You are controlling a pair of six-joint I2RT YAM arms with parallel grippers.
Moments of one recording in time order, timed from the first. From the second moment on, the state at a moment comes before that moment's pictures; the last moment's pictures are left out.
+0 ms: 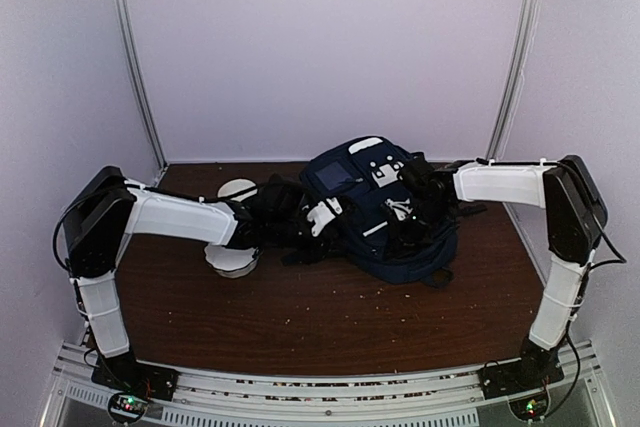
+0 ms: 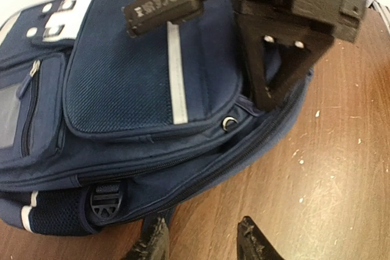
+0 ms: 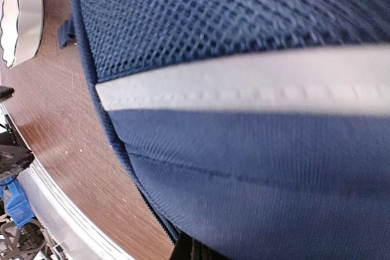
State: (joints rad) left arm -0.88 1.90 1.21 0.07 0.23 0.27; right arm 0.53 1.86 1.32 -0.75 -0.42 0.29
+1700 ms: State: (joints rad) left arm -1.04 2.18 1.52 0.26 0.03 0.70; right arm 0.41 1.67 1.25 -0.87 -0.37 -0.13
